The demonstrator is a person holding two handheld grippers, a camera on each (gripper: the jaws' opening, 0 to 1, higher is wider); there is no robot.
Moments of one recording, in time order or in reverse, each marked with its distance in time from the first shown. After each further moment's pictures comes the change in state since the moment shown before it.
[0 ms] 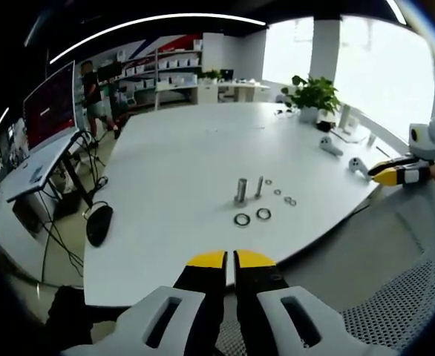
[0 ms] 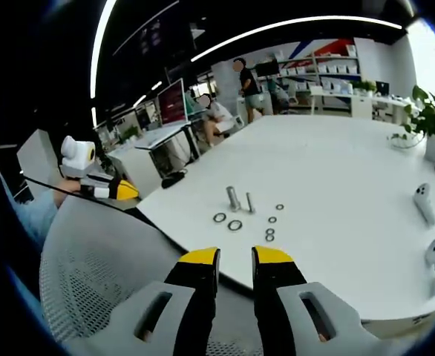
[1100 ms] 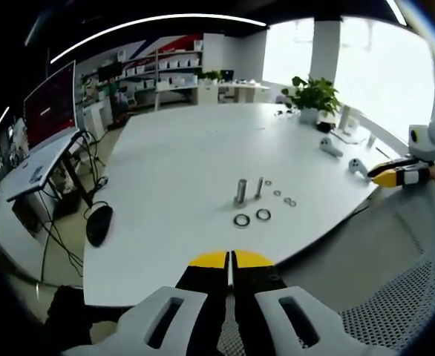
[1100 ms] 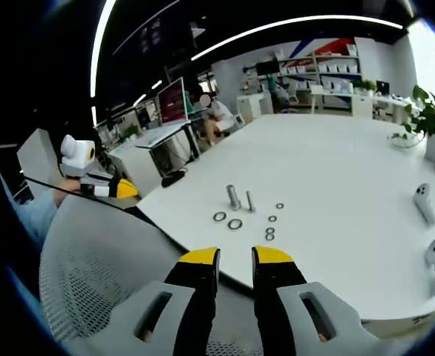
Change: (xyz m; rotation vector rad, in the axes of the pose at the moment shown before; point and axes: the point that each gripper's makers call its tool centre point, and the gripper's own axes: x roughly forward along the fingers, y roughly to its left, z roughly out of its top) left arm -0.001 0.000 0.001 -0.004 -0.004 -0.001; right arm 0.000 0.001 -0.001 -0.003 0.010 0.002
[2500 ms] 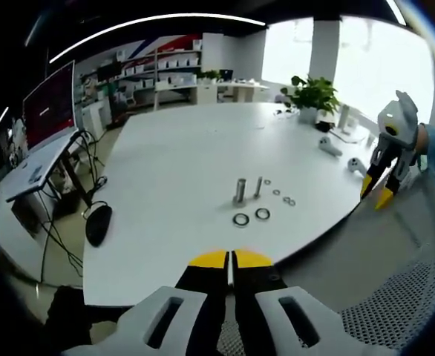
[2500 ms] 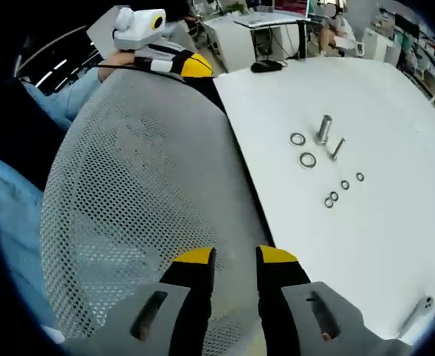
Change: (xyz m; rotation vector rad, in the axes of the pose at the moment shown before) left arm 0.000 -0.001 -0.001 0.004 0.005 -0.007; right arm 0.024 0.020 -0.046 -0.541 0.721 0.431
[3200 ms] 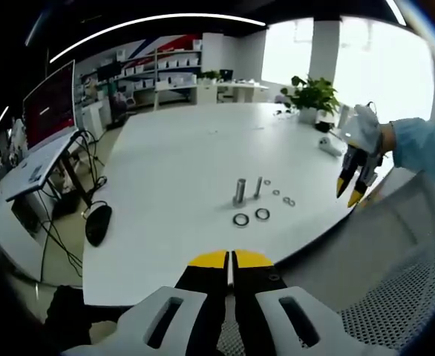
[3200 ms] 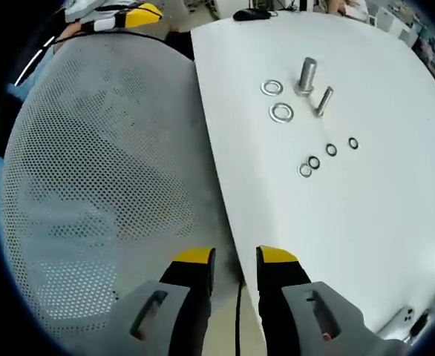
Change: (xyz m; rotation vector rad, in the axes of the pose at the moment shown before) left arm 0.000 0.000 0.000 -0.004 -0.004 0.001; right arm 0.042 -0.063 -0.042 -0.011 0.262 0.002
